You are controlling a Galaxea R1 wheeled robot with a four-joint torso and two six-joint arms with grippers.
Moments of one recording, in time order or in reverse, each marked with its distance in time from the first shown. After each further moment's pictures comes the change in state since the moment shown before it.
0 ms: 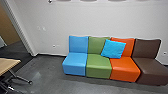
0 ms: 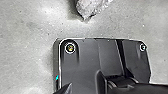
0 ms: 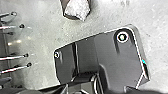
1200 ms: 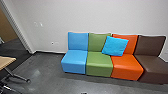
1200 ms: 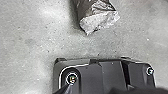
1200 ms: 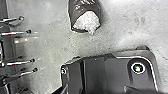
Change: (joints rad) left arm -0.171 -0.009 0.008 -0.095 0.115 0.000; right arm 0.233 -0.014 0.024 0.079 -0.161 0.000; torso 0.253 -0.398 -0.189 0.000
